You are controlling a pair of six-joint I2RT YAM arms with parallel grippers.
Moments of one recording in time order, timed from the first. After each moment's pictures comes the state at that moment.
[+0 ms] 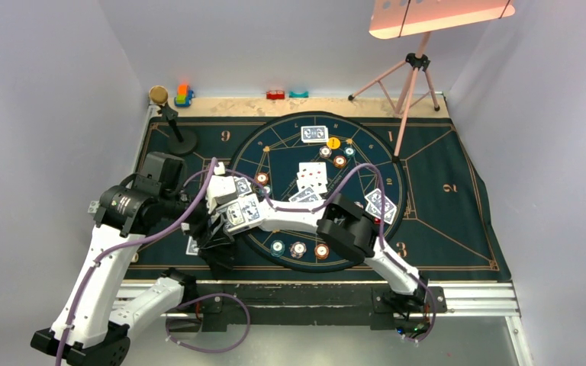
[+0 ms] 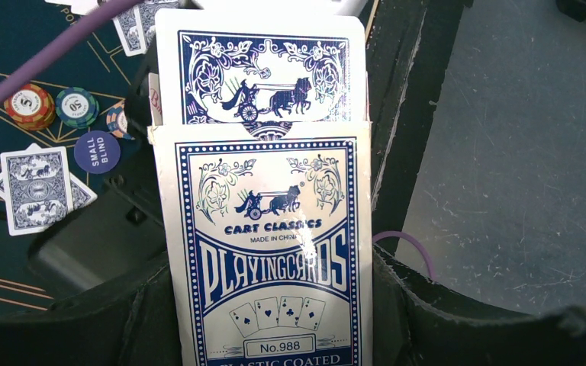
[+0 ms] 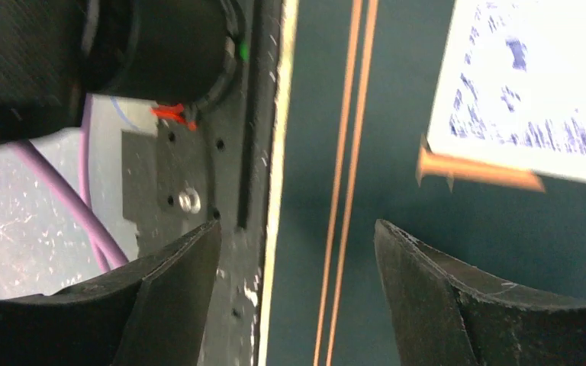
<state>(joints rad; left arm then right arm) -0.34 0.90 1.25 -1.35 0.74 0.62 1.20 2.34 1.82 -0.44 -0.69 -0.06</state>
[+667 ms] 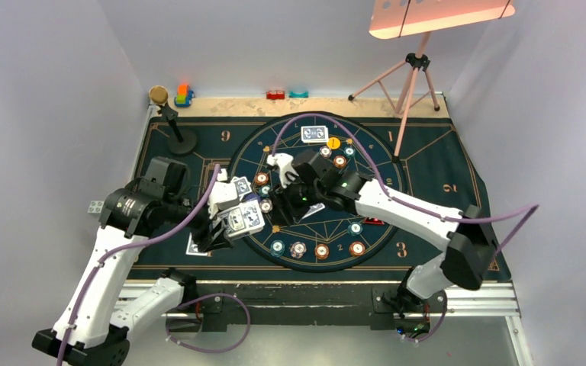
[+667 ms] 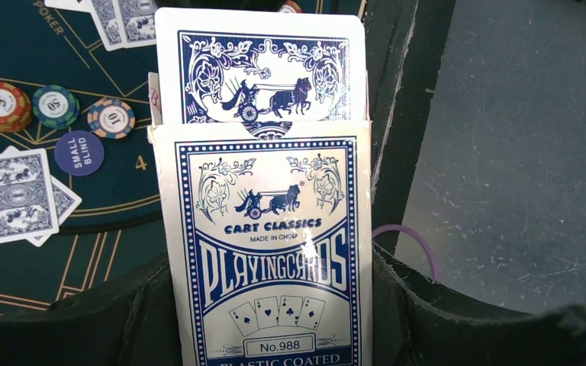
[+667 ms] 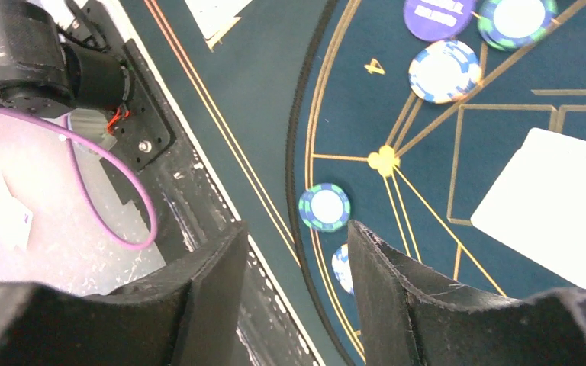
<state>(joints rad) -0.34 0.88 1.20 -1.34 0.76 0.66 0.93 1.53 1.21 -0.44 -0.33 0.25</state>
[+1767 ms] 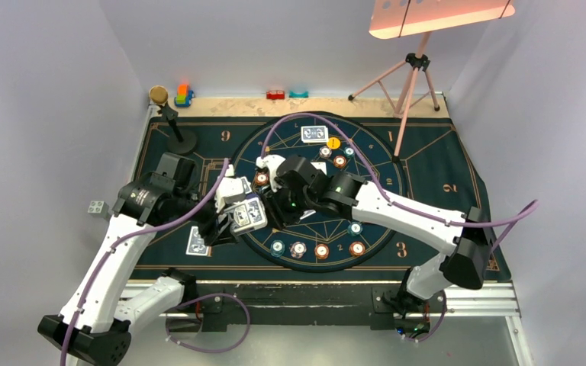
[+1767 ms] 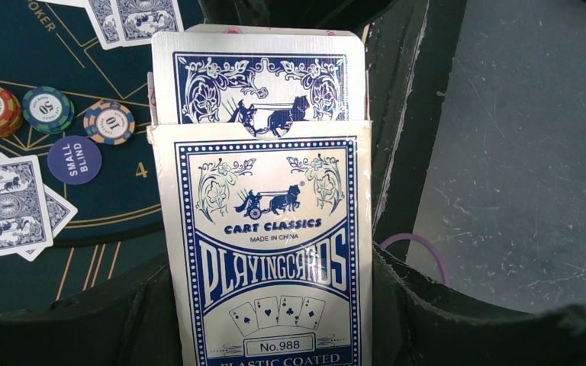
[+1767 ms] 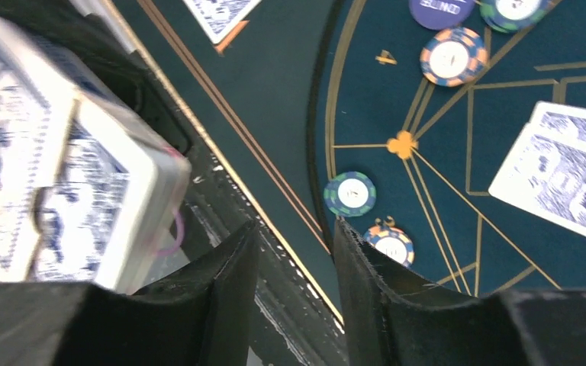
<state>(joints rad) -0.34 0.94 1.12 -1.25 0.77 0.66 1.06 1.51 1.36 -0.61 -0.14 0.37</state>
